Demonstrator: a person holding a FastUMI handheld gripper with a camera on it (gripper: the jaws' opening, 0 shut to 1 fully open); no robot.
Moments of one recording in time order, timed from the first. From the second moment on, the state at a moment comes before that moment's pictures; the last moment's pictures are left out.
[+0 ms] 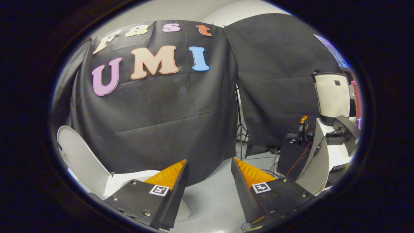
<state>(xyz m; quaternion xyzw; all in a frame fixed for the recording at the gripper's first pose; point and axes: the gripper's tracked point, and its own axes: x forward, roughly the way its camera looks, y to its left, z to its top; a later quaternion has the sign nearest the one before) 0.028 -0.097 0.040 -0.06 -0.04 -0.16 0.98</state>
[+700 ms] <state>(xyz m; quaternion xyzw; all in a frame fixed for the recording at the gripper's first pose) 0.042 -0.095 0.016 -0.06 0.00 -0.15 0.99</state>
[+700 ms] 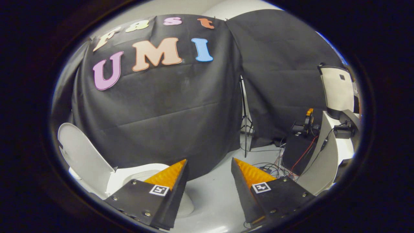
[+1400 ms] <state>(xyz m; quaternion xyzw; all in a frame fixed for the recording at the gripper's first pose) 0.044 -0.102 0.008 -0.05 0.01 -0.15 0.99</state>
